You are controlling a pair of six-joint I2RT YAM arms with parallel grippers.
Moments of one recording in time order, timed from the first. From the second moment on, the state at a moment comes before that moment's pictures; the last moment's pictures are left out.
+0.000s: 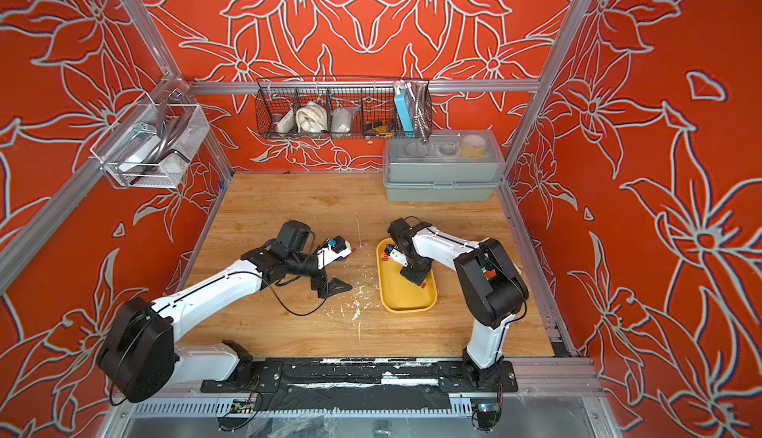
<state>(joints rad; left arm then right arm) -0.48 1.31 0.80 -0.32 0.68 0.47 0.57 1.77 1.12 -0.91 0.21 -0.42</state>
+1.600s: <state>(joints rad) -0.16 1.16 0.81 -0.33 0.66 0.44 0.69 2.26 1.86 -0.95 -0.33 -0.35</state>
